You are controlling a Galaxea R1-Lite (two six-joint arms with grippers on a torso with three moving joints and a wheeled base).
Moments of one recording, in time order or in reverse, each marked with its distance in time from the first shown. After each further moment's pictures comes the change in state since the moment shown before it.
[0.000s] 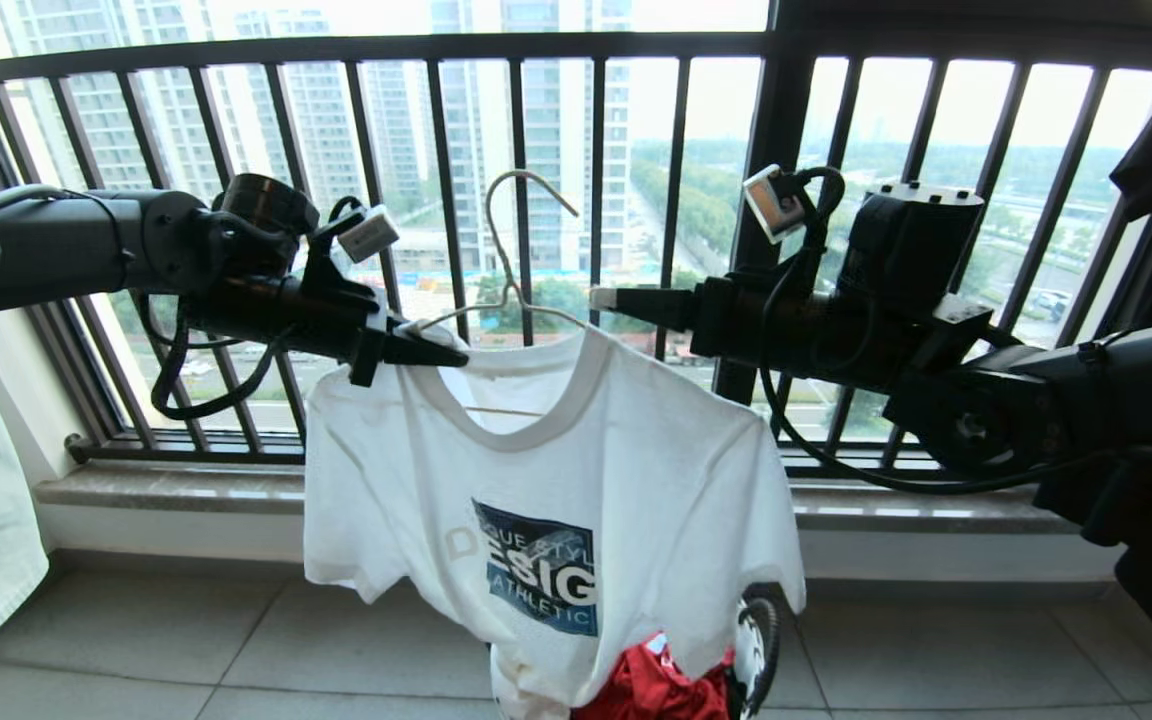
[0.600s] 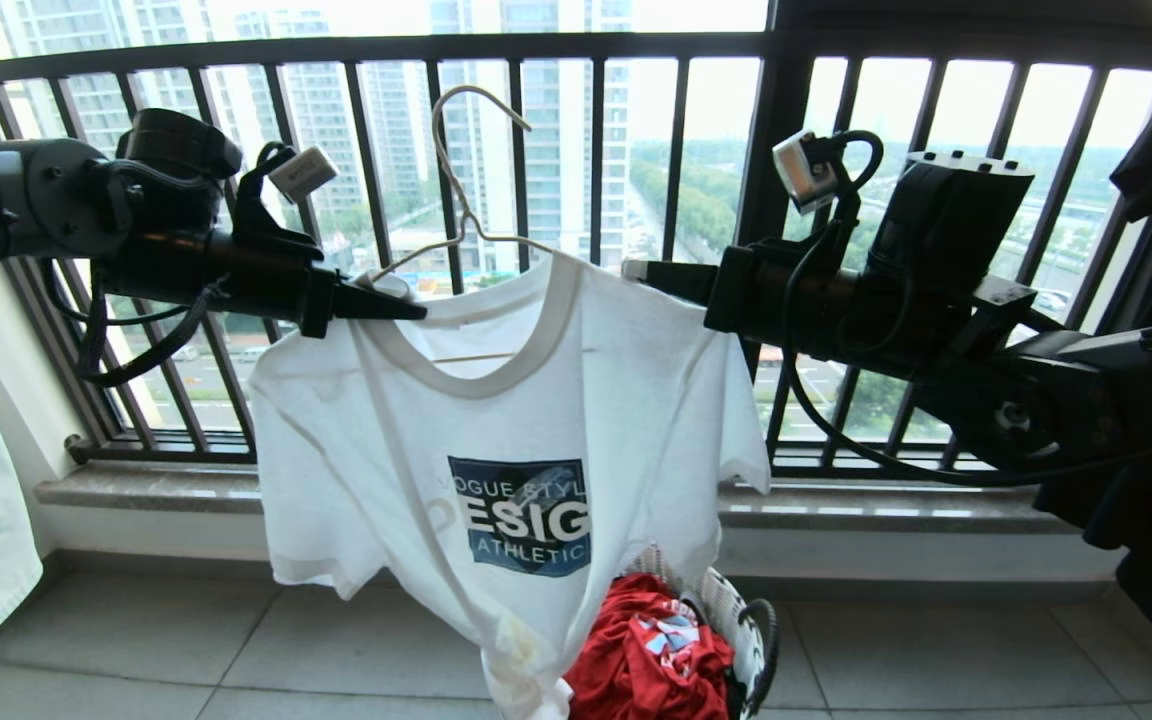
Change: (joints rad) left arm 0.071 -0.121 0.040 -0.044 0.036 -0.226; right arm 0.004 -0.057 0.005 0.004 -0.075 -0.001
